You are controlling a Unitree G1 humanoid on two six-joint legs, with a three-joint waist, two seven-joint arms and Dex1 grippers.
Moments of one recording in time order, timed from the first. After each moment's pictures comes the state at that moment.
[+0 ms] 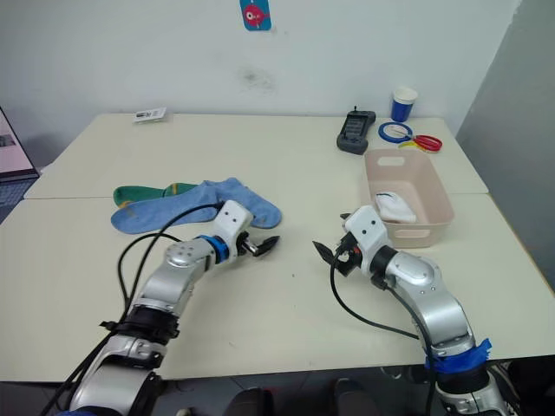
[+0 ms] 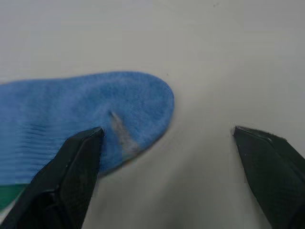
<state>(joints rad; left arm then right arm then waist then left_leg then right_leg) -0.62 0.35 -0.12 0.49 -0.03 0.19 -0.57 -0.33 -0.37 0.14 -0.35 0.13 0.56 0.54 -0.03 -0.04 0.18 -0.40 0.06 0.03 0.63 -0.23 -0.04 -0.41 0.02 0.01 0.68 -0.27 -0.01</state>
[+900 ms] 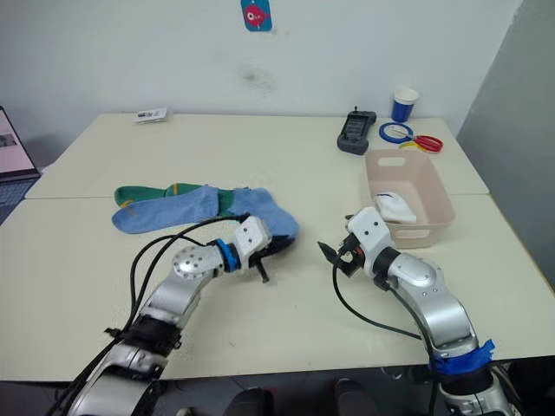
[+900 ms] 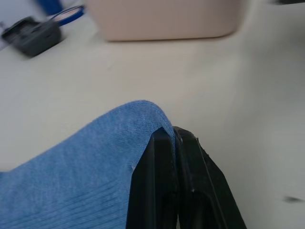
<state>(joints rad) -0.46 0.44 -0.21 0.23 -0.04 -0.07 -0.87 -0.33 -0.39 0.14 -0.34 0.14 0.55 0.52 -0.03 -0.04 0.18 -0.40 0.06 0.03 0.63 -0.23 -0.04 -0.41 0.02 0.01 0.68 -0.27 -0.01</state>
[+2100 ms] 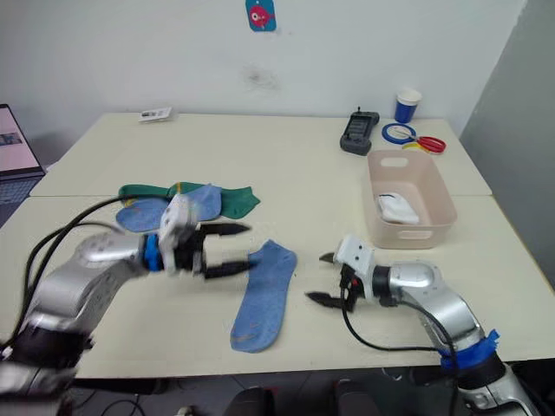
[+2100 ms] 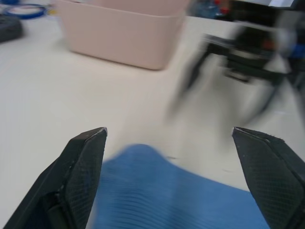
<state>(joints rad) -0.53 0.73 -0.08 0.09 -0.47 0.38 -1.02 -0.35 -0.56 0.30 -0.29 0.28 0.53 0.98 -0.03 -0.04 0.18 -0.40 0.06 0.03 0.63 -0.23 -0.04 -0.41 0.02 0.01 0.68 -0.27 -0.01</state>
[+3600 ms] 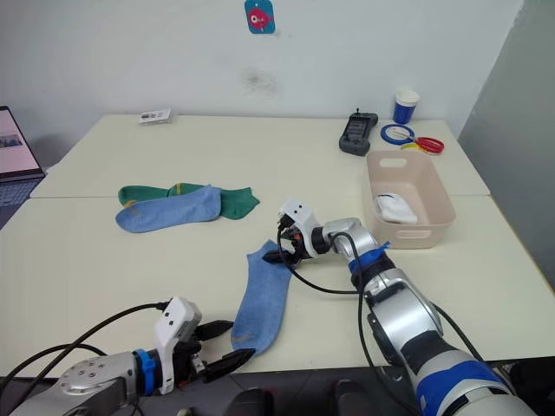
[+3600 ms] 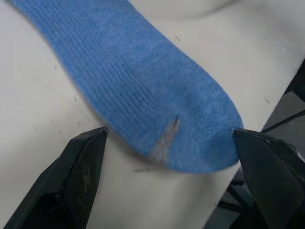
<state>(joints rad) 0.34 0.66 0.10 -0.66 -0.56 0.77 -0.67 -1.08 -0.04 0.25 1.05 0.09 0.32 0.91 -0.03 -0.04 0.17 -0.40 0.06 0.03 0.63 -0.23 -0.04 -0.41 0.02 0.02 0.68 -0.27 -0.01</state>
